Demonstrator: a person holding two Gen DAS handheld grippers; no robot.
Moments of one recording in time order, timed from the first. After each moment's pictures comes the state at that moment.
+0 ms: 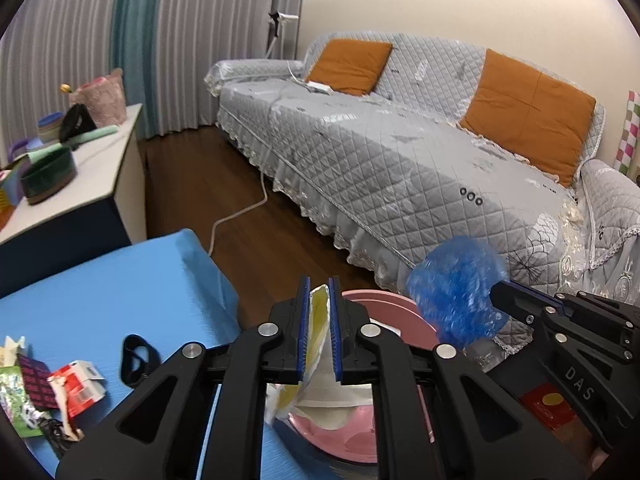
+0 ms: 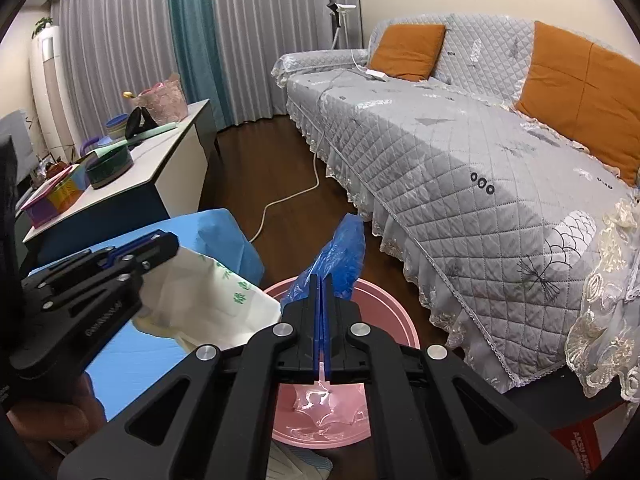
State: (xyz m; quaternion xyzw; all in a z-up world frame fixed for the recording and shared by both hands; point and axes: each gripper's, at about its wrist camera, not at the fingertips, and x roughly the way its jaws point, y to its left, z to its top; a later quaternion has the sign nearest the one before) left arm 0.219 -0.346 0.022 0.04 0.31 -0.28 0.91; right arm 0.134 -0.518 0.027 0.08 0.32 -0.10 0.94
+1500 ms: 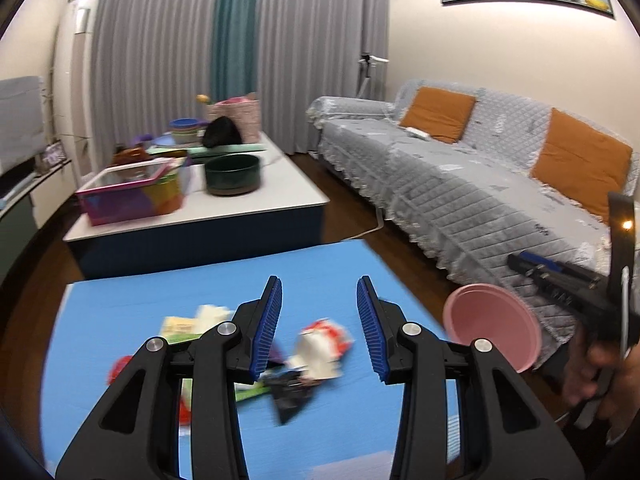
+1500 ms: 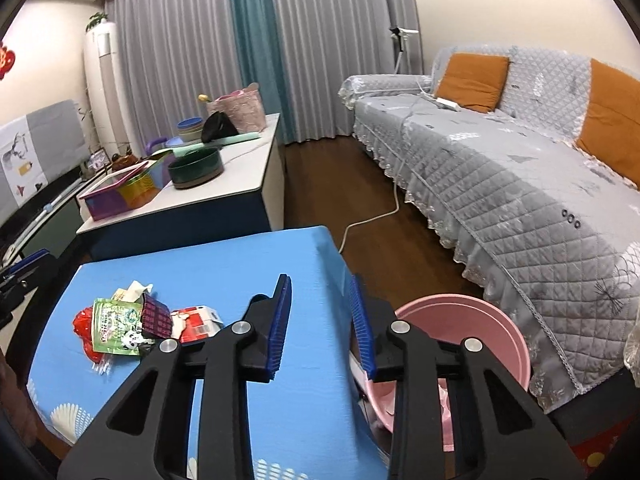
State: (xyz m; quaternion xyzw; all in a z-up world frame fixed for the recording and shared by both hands) left arm 0.159 -0.062 0.082 0.02 0.25 -0.13 0.96; right arm 0.147 -0.359 0.049 0.06 0.27 0.00 0.96
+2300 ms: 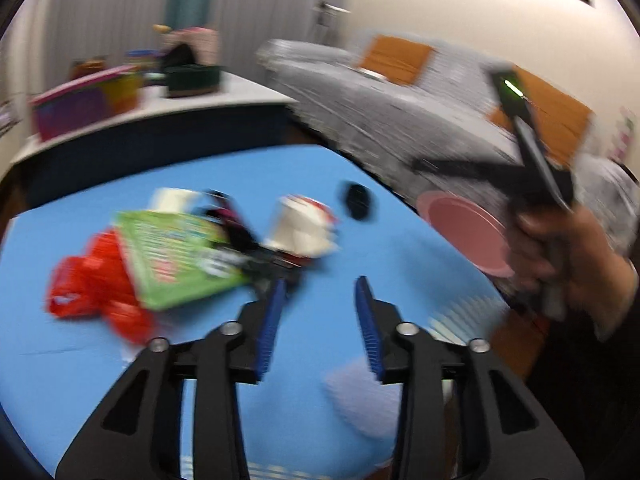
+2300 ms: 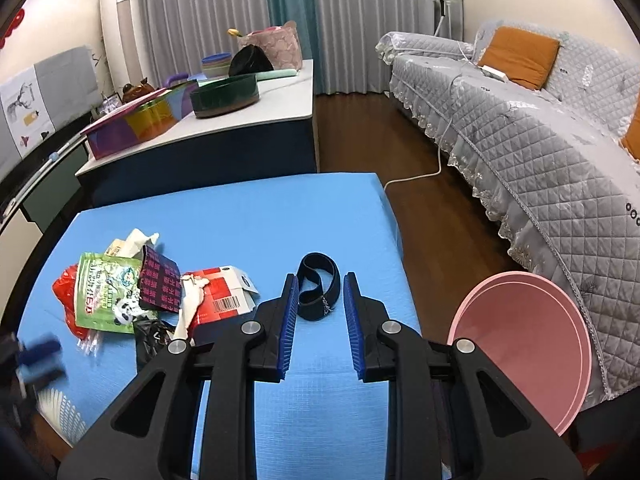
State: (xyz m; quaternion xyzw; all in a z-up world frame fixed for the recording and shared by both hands) left arm 0.123 -0.044 -0.028 0.02 0.34 -0.28 0.90; right arm 0.211 -0.296 -0.016 0.03 0.35 0.03 0.93
